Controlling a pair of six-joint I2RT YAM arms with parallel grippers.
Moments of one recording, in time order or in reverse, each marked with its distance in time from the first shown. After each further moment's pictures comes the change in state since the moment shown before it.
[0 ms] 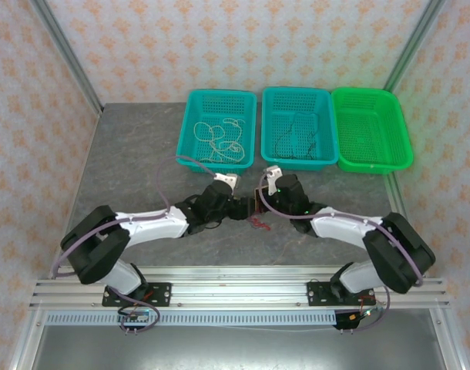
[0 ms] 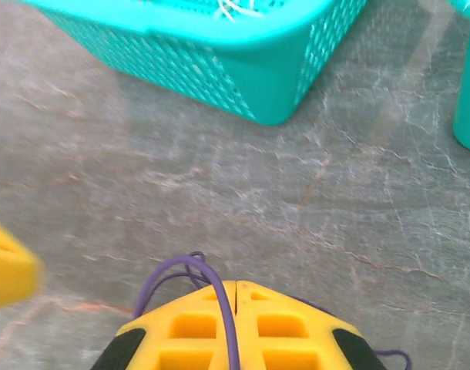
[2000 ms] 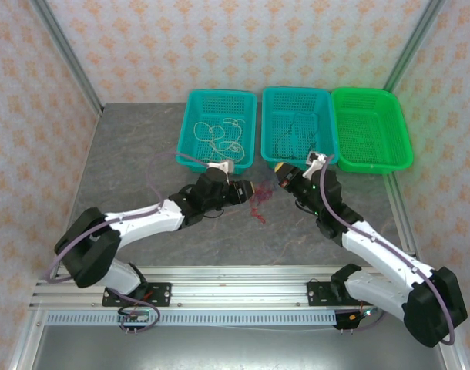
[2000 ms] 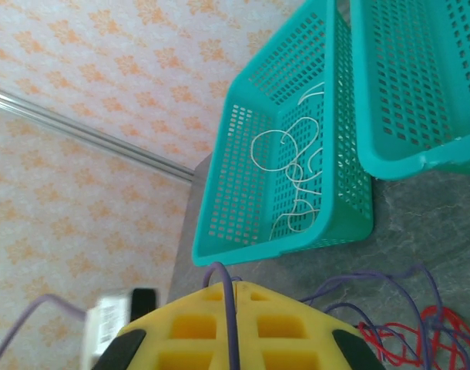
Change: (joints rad) left arm 0.067 -0.044 0.071 0.013 0.101 -0.272; right arm -0.126 -0.386 0.011 -0.075 -0.004 0.711
